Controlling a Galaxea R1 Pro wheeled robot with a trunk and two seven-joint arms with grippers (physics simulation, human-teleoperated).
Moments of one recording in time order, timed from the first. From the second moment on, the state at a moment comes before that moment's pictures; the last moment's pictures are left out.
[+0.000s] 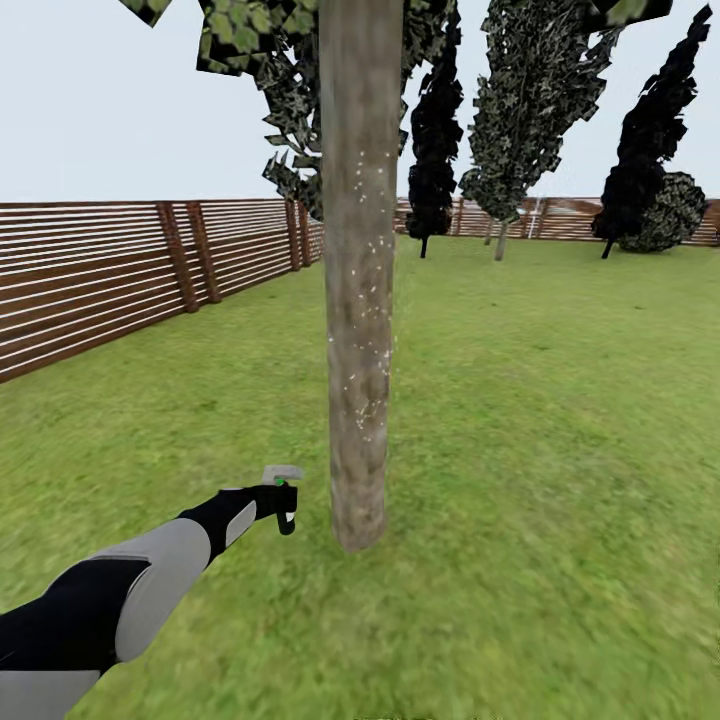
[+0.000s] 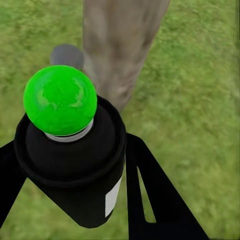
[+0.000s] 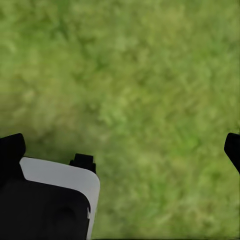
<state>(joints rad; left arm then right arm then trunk) -1.05 -0.03 -0.01 -0.03 0.01 0.12 -0.23 -0.32 -0.05 0.59 0.01 -0.36 -0.23 -0.05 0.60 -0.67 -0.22</state>
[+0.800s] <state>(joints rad) -1.05 -0.03 -0.01 -0.03 0.01 0.12 -0.23 -0.32 -0.05 0.59 0.01 -0.36 -0.23 -0.05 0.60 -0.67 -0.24</state>
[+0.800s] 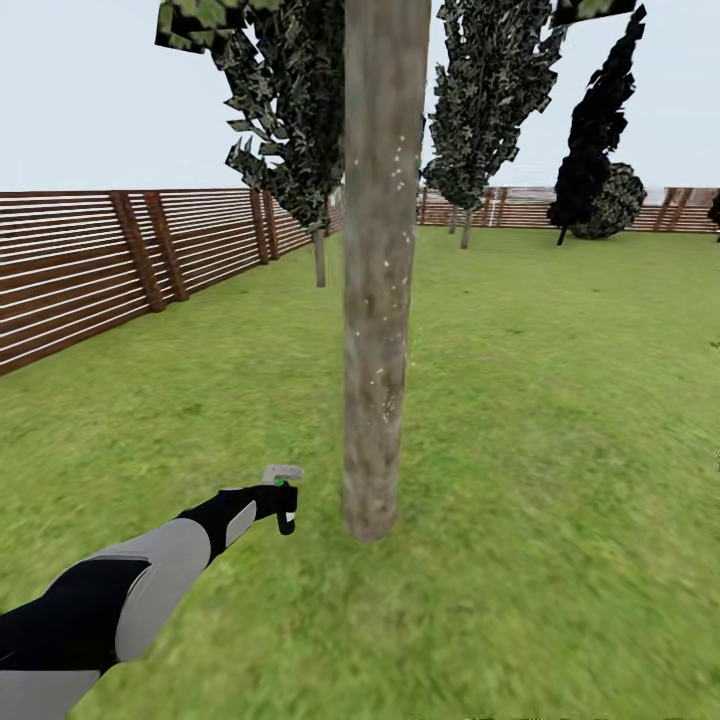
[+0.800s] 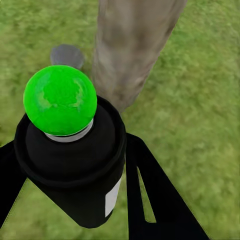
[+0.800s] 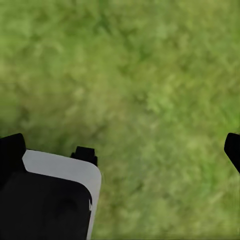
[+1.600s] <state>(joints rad) -1.05 -0.03 -0.01 -0.03 0.01 0.12 -0.23 -0.32 -0.04 0.59 0.01 -0.36 -0.23 -0.05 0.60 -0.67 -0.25</state>
